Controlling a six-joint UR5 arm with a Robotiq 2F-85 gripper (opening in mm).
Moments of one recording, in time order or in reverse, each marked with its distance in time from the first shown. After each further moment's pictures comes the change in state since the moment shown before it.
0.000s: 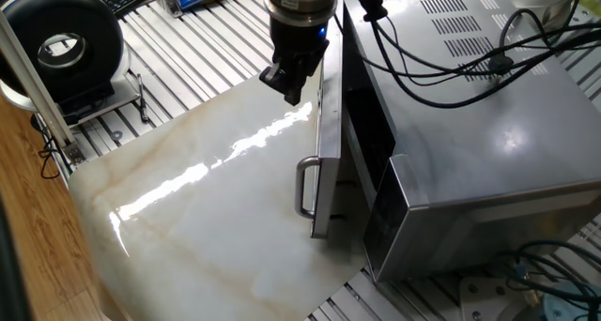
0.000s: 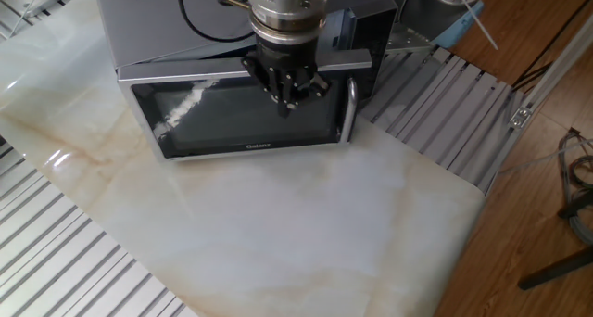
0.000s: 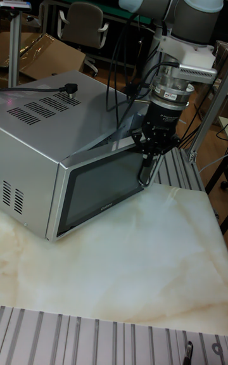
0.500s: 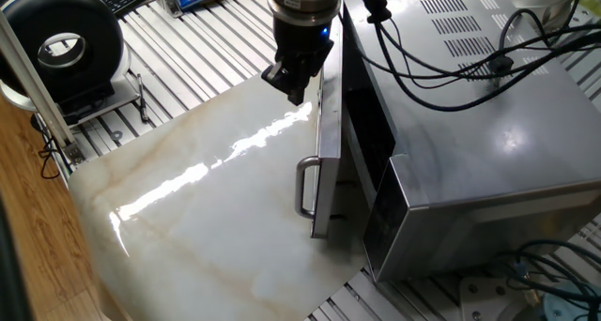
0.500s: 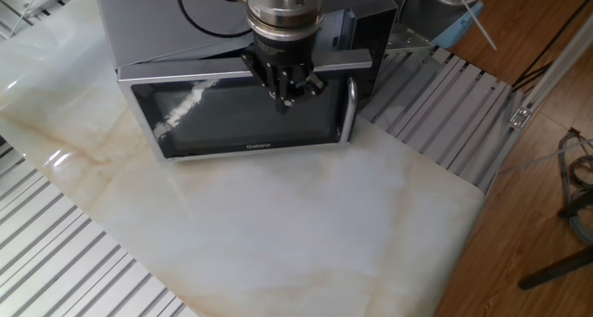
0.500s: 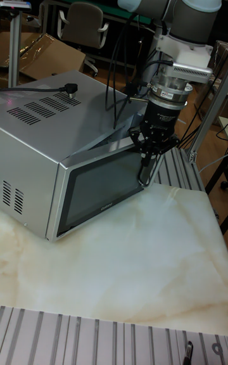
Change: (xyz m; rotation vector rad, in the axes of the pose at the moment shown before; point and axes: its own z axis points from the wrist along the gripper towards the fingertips) arm 0.002 -0.001 0.000 -0.005 0.004 0.098
